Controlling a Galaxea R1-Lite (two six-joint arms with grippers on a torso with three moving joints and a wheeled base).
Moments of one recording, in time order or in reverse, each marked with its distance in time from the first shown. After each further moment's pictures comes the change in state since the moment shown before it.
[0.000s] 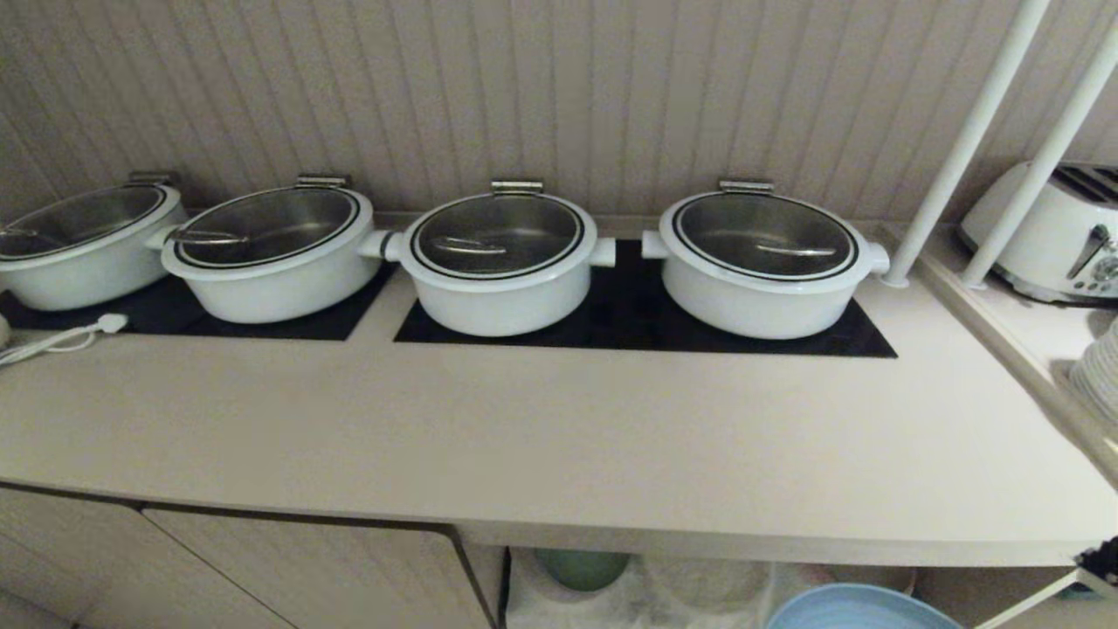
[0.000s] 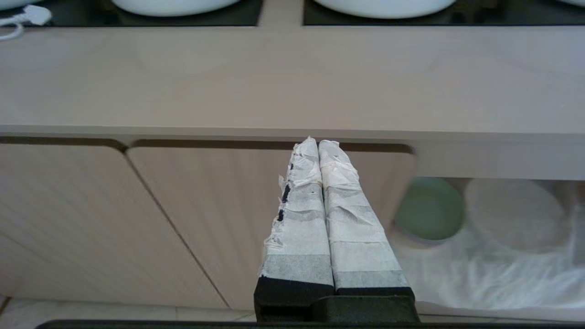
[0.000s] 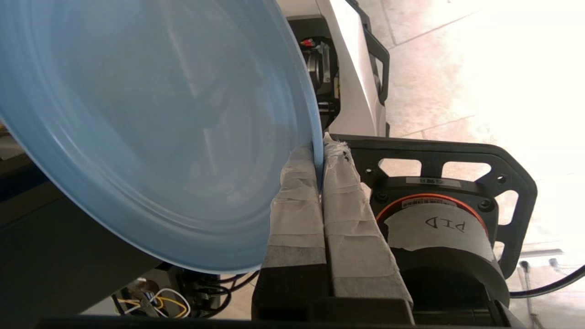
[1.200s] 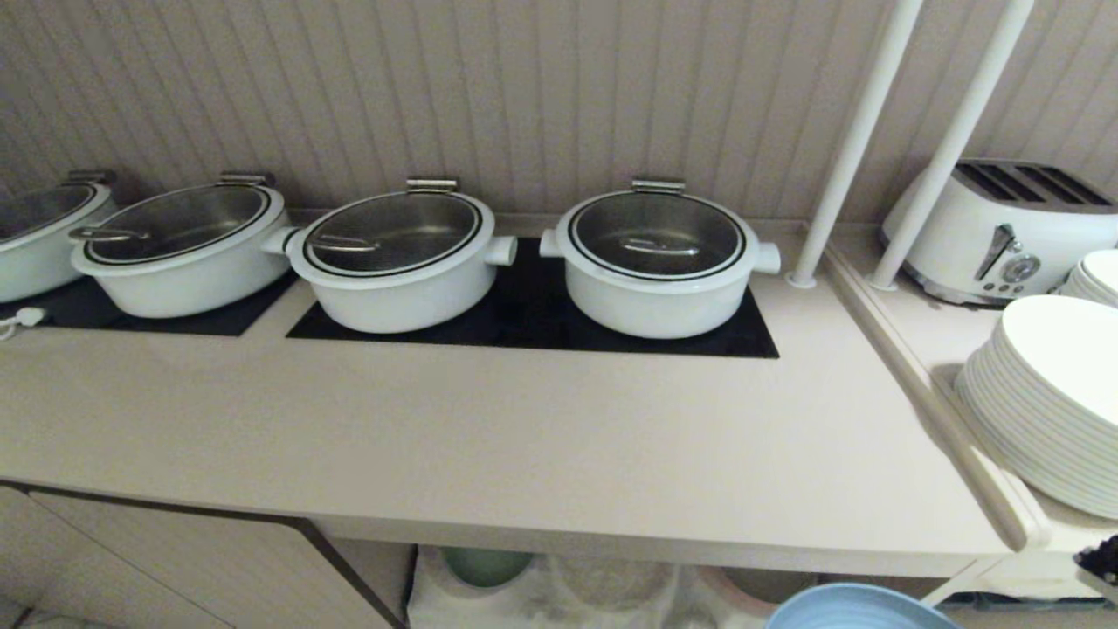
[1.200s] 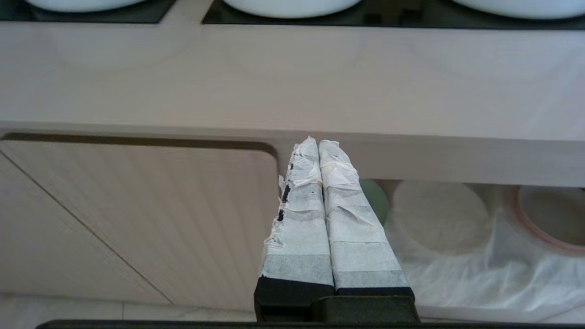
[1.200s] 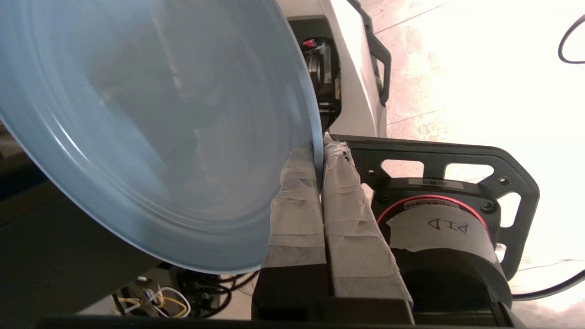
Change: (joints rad) left arm 0.001 0.000 0.000 0.000 0.000 -0.007; right arm 0.000 -0.004 -0.001 0.000 0.000 0.000
